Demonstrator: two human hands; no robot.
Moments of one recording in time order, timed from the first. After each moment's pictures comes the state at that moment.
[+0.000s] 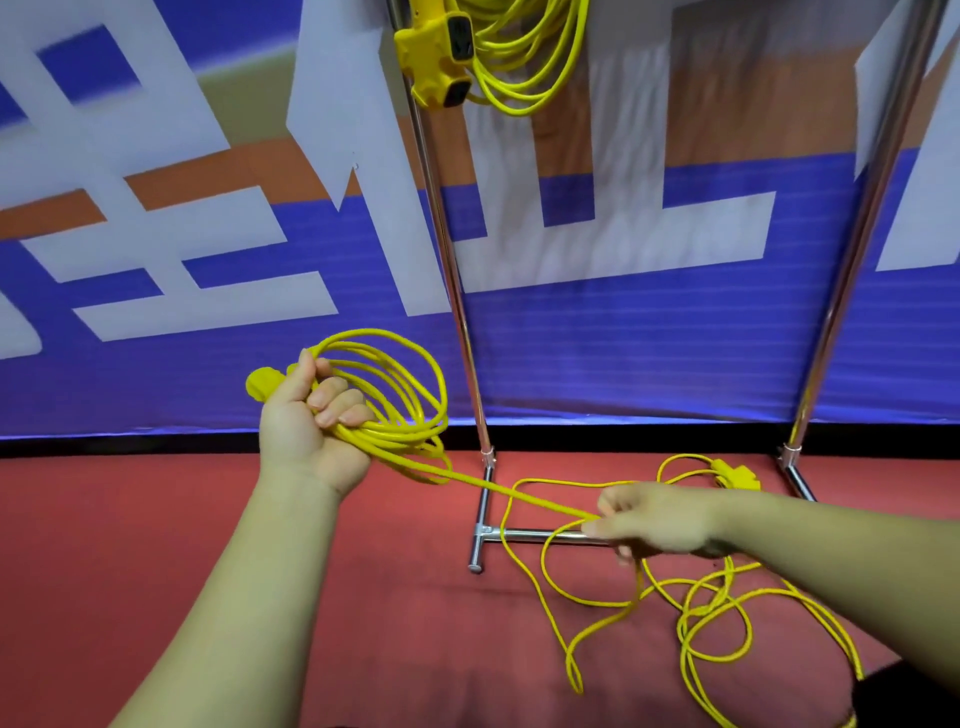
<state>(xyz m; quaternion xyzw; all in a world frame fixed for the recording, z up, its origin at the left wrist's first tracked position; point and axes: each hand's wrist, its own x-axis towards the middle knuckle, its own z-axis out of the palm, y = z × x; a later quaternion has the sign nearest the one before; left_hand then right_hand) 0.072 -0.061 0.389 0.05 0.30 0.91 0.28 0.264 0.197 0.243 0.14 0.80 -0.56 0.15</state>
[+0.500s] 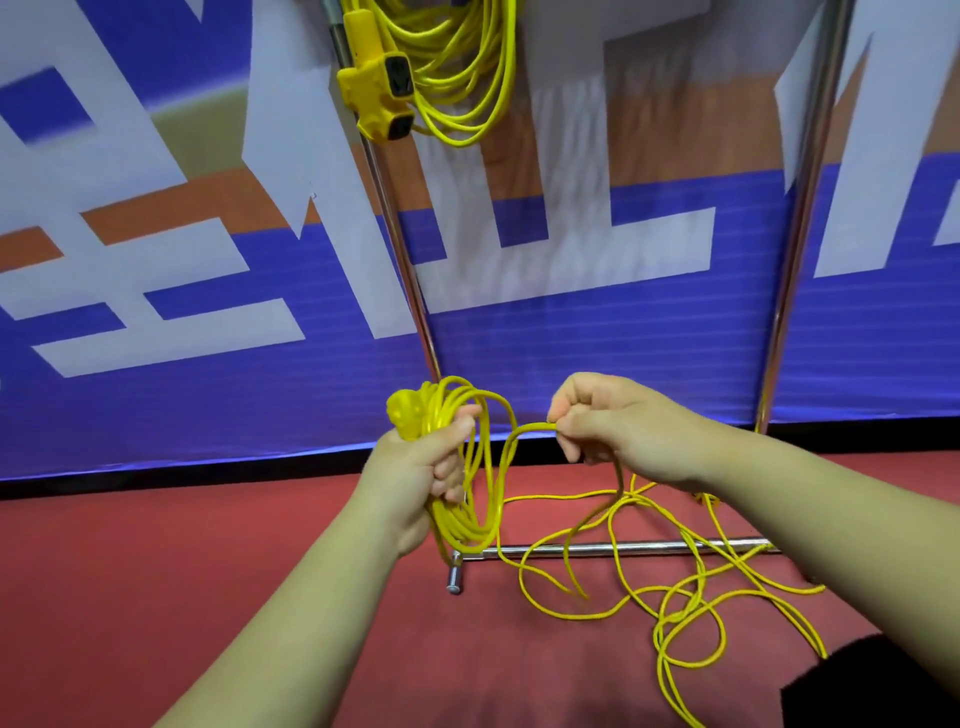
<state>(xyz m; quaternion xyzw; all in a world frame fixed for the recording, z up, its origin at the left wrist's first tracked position) 0.152 0.015 0.357 0.17 0.62 0.71 0.30 0.284 0.203 0.361 0.05 0.76 -0.64 -0.10</state>
